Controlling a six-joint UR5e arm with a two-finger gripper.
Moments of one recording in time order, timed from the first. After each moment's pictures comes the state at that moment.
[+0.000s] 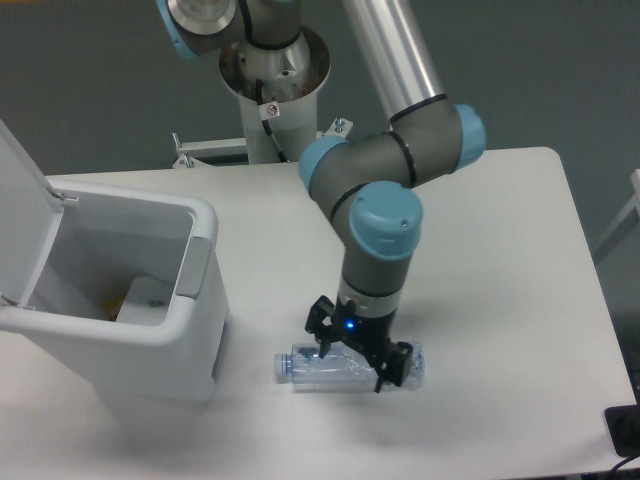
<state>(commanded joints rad) 2.37 -2.06 -1.60 -0.88 1.43 1.11</state>
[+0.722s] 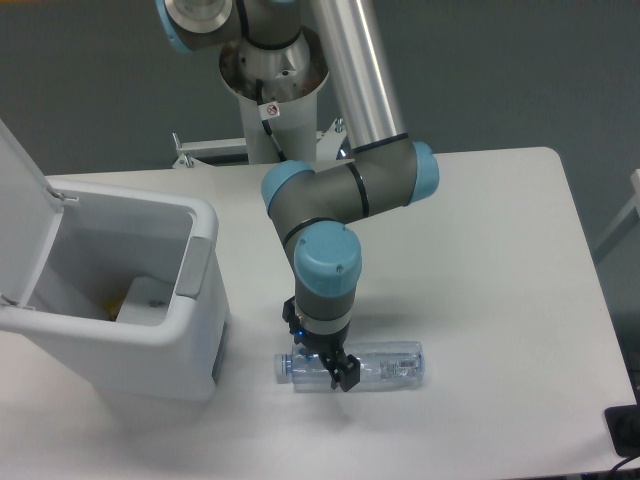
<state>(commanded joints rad) 2.31 -2.16 -1.60 -0.88 1.50 1.26</state>
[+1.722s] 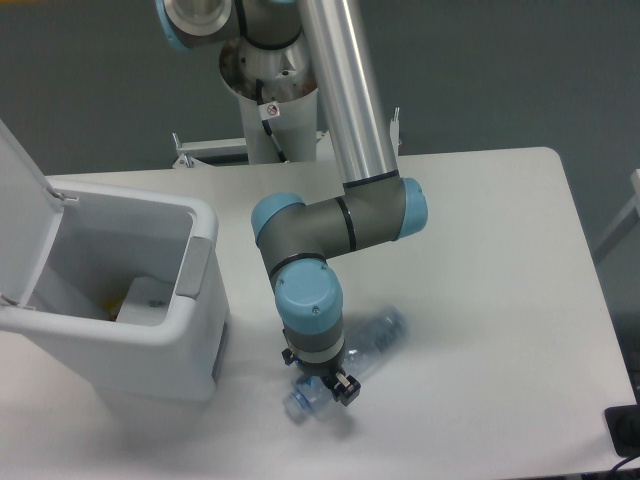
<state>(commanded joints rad) 2.28 -2.20 -1.51 -0.89 1.62 1.10</state>
